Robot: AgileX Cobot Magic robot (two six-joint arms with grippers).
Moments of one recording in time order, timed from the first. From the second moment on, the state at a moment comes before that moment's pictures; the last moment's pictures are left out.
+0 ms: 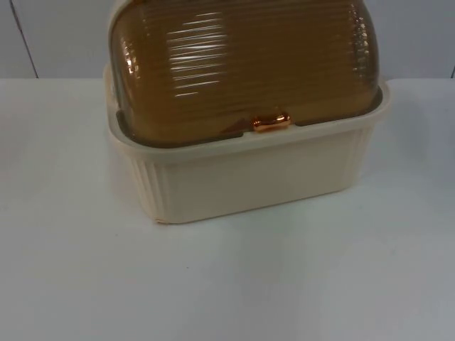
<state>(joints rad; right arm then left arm) -0.14 1.11 -1.23 0.26 0.75 -0.30 -0.12 1.35 -1.13 -0.01 0.41 0.09</state>
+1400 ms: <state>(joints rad) -0.14 1.11 -1.23 0.26 0.75 -0.30 -0.12 1.27 -1.13 0.00 0.38 -0.03</state>
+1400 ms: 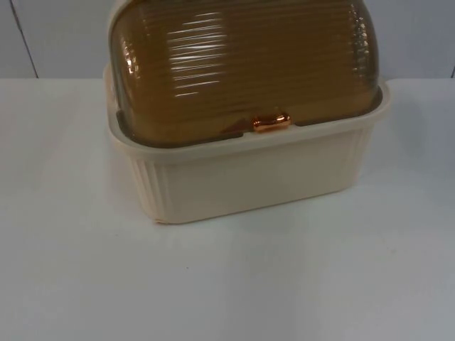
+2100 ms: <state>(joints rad) 0.00 0.88 -0.78 0.24 0.51 -0.35 -0.12 1.23 -1.13 0.00 0.62 -0.03</state>
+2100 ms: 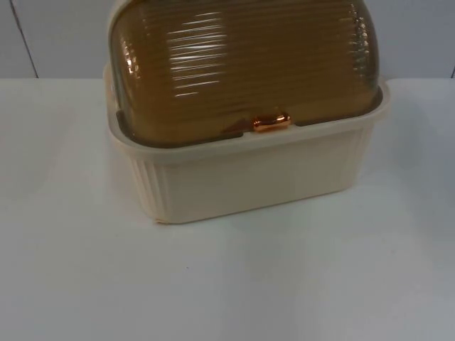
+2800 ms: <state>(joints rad) 0.01 0.36 -0.91 0.02 0.64 -0.09 -0.12 0.53 -1.13 0.17 0.58 0.02</state>
